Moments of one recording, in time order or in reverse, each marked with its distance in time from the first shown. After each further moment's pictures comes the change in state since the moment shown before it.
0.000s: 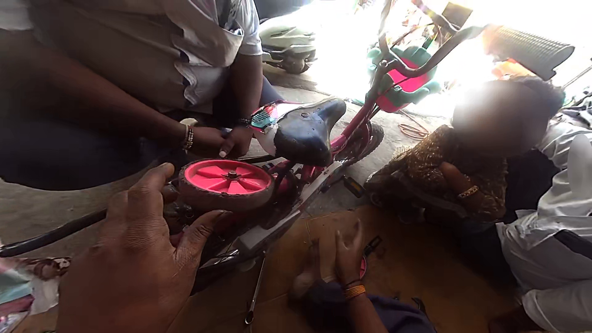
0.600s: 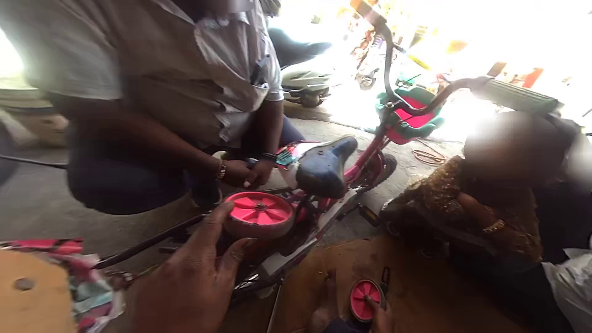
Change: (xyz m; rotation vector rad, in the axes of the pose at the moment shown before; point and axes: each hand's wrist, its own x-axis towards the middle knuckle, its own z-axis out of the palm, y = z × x) left_hand 0.004 0.015 -0.007 0.009 -0.062 0.020; right_hand -0.018 0.101 -0.015 0.437 0.145 0.613
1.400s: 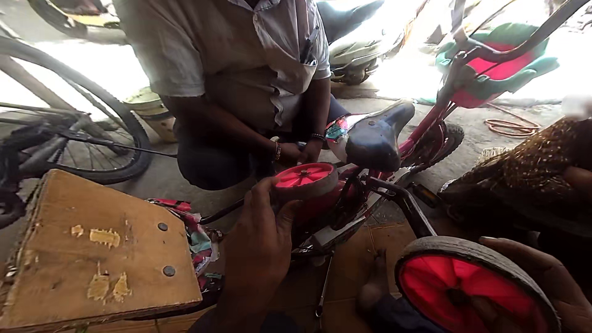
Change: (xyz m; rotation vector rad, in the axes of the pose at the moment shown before) left_hand 0.002 -0.012 0.009 0.079 0.151 -0.098; right_hand -0.168 -0.245 -0.033 -0.076 -0.913 -0.922
